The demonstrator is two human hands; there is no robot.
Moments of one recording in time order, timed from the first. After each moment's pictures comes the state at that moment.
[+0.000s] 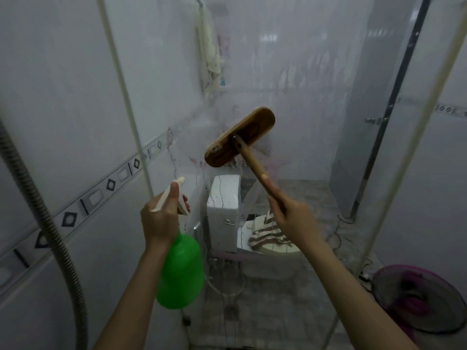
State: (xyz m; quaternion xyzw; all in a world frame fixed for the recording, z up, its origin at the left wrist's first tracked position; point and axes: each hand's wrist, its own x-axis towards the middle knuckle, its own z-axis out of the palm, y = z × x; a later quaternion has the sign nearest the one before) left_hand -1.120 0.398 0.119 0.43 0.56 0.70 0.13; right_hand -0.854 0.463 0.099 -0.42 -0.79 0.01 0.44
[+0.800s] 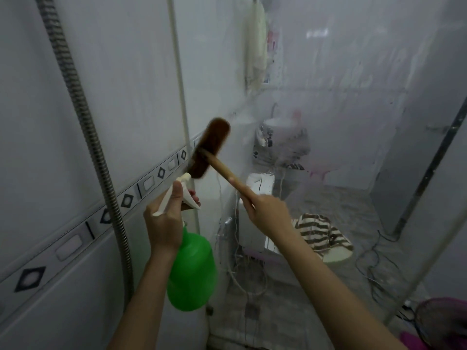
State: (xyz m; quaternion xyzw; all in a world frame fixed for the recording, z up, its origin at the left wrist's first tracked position) left_hand -1.162 0.345 0.125 0.40 0.53 0.74 0.09; right_hand -0.989 0.480 0.101 -0.38 -0.87 -0.13 0.29
